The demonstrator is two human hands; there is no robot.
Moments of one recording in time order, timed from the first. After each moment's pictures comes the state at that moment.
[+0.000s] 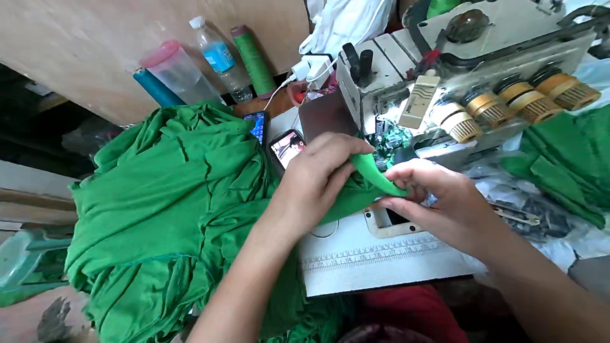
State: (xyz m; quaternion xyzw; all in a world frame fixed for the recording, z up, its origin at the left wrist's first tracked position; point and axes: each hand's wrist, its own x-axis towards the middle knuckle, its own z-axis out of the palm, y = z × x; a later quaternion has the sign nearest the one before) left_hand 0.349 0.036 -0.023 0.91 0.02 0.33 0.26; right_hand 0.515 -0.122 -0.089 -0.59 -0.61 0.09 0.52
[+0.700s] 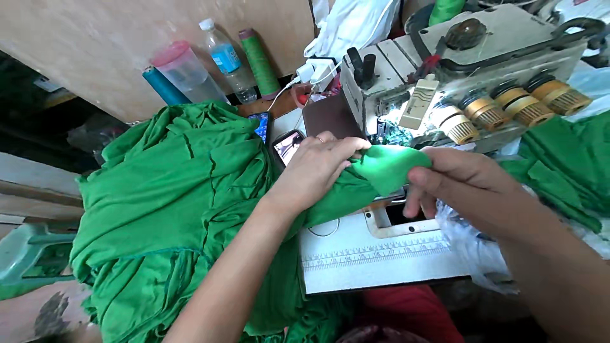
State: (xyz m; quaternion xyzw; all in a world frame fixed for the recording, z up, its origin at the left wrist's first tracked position) left_hand 0.362 0.068 -0.045 0.97 0.01 0.21 0.10; right_hand 0.533 -0.125 -0.055 -0.48 -0.59 0.30 0.57
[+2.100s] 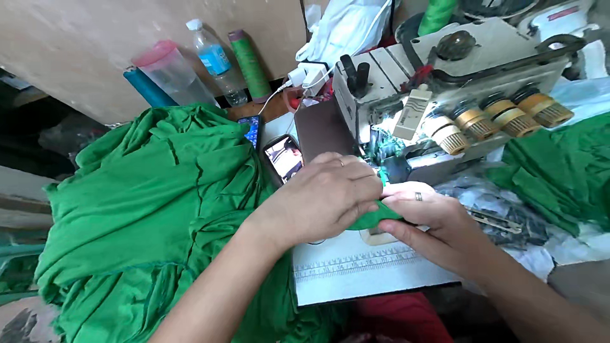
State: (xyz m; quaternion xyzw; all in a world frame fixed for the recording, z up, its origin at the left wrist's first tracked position) left_hand 0.358 0.045 -0.017 0.98 -0.11 0.14 0.11; right_hand 0.513 -0.130 -0.092 -0.53 -0.67 0.07 0.51
